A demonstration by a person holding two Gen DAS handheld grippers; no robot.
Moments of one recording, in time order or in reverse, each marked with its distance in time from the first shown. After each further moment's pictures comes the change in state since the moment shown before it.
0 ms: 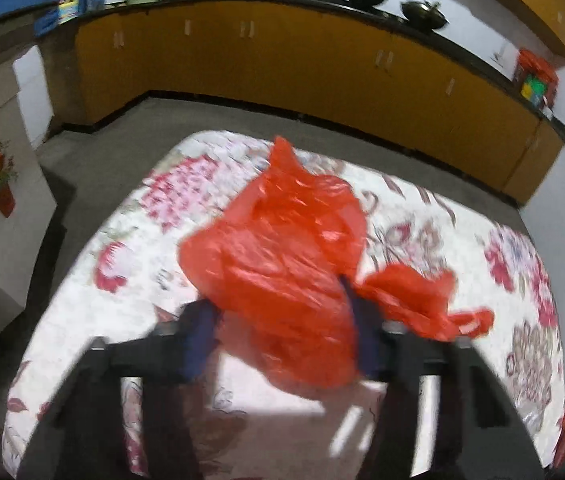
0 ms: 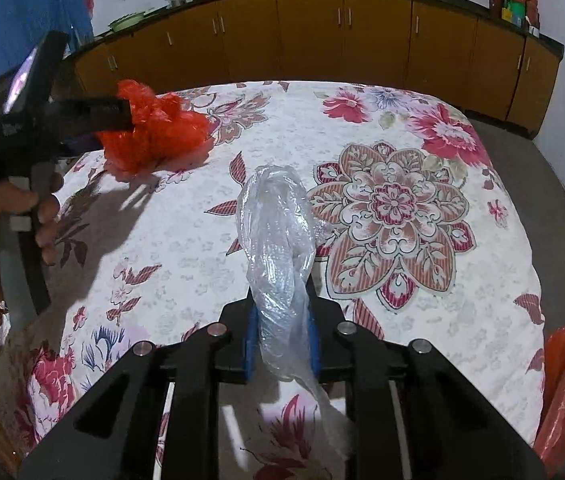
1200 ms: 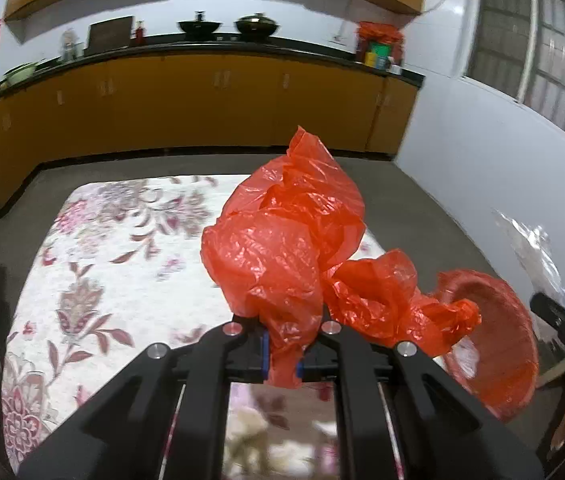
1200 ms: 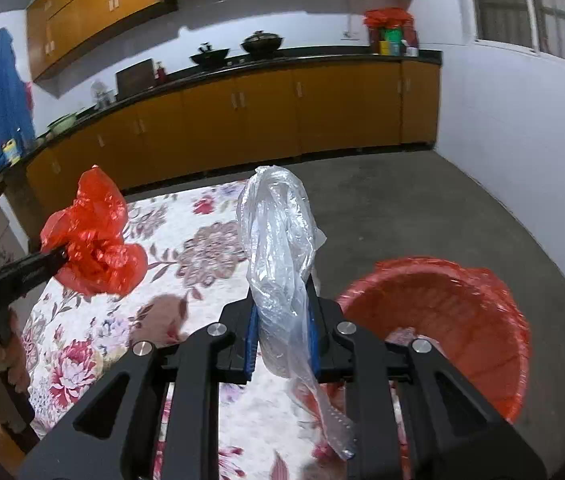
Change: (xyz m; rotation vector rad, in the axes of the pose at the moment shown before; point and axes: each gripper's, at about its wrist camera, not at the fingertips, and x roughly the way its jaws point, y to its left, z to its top) left arm -0.215 -0.123 -0.109 0.336 -0.090 -0.371; right arm -0.231 -0.102 -0.064 0.247 -0.282 -0.223
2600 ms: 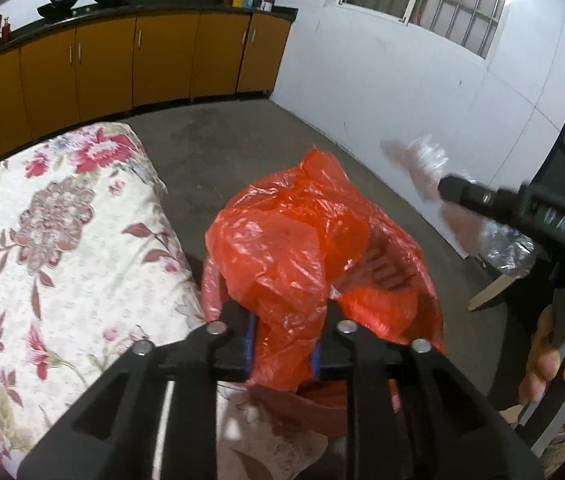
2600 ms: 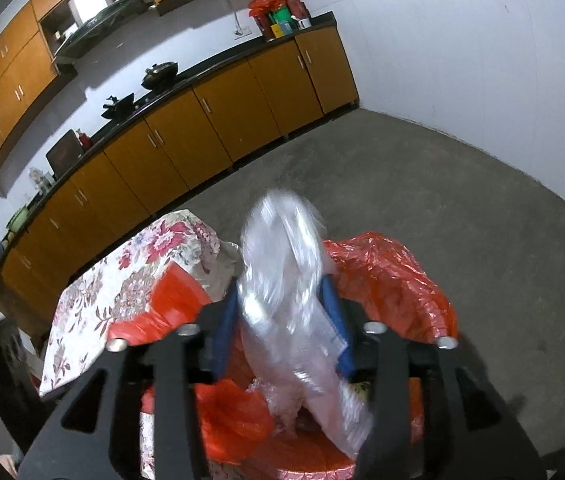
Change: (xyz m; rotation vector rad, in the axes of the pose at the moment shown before) left arm 0.067 -0.213 -0.062 0.202 0.200 -0.350; right arm -0.017 -0.158 -0.010 0.376 0.002 -0.080
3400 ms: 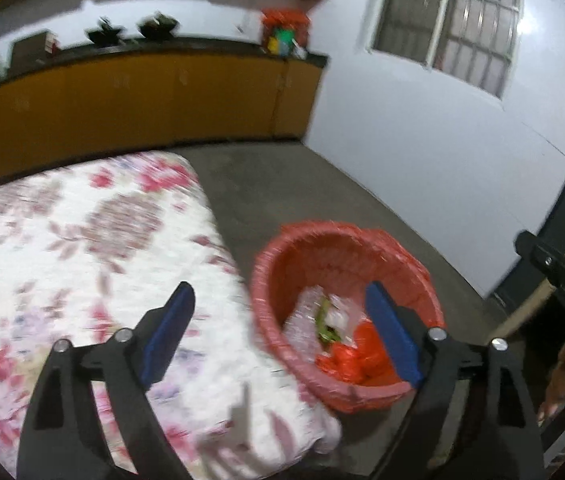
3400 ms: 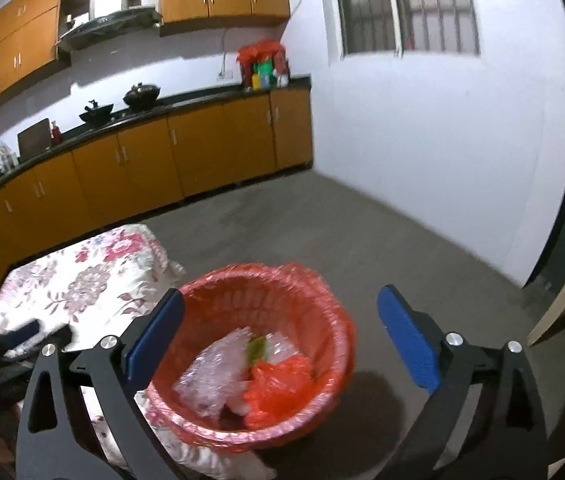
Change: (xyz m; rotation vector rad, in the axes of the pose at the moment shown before) left arm -0.092 0.007 -0.036 -0.065 -0.211 0.145; right arm -0.096 0.015 -0.039 -0.197 -0.233 -0.255
